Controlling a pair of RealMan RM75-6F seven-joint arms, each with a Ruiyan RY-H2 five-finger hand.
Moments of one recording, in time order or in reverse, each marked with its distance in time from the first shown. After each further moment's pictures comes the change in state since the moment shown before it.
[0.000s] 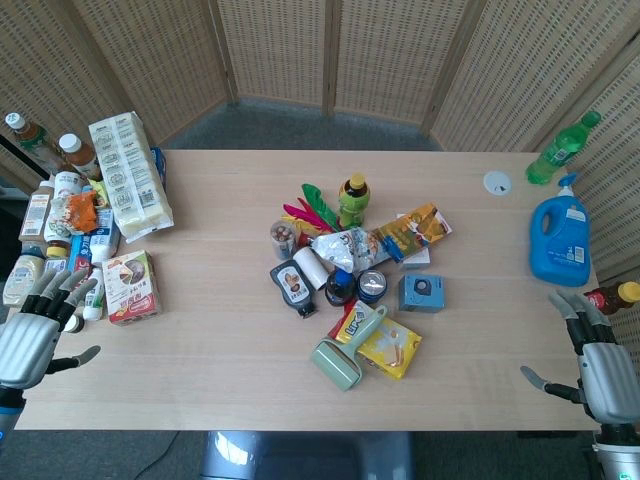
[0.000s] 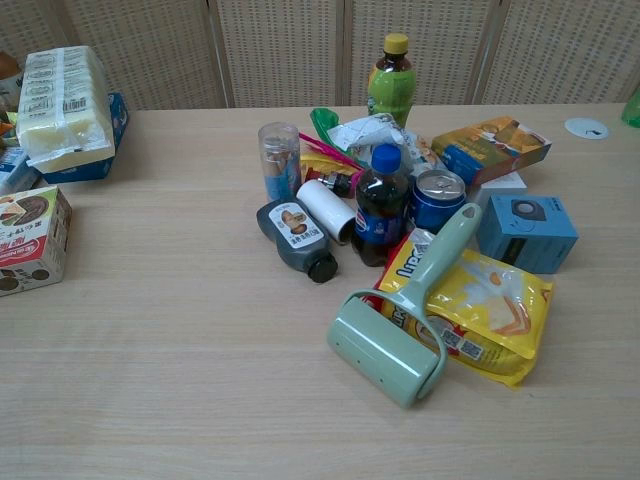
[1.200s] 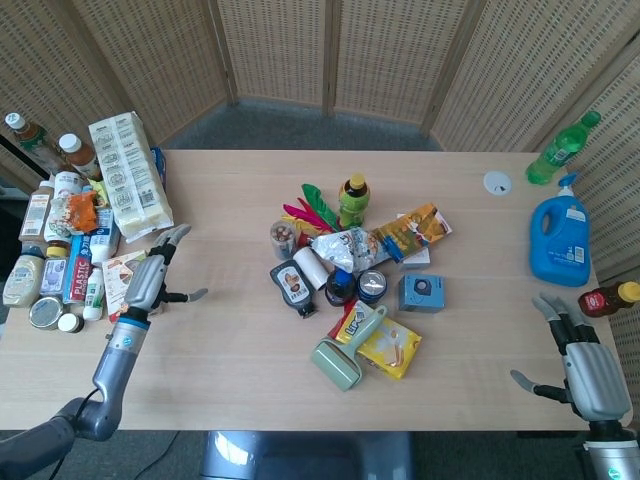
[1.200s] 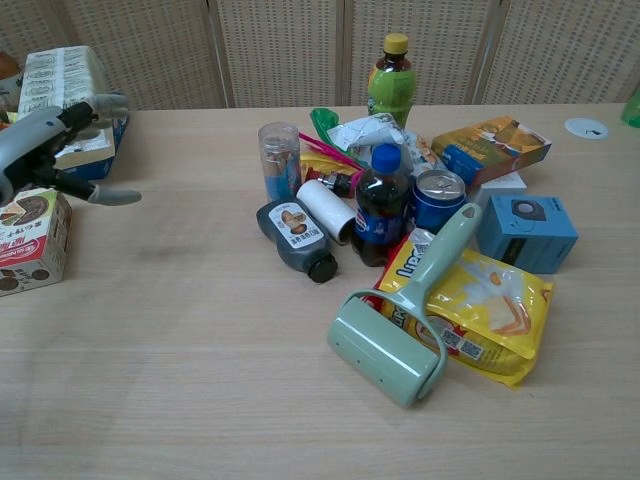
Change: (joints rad) left arm -0.349 -0.563 -0.255 0.442 -0.275 -0.438 -0.400; right arm 0.023 -0.013 -0.019 0.009 -0.003 -0.051 -0.014
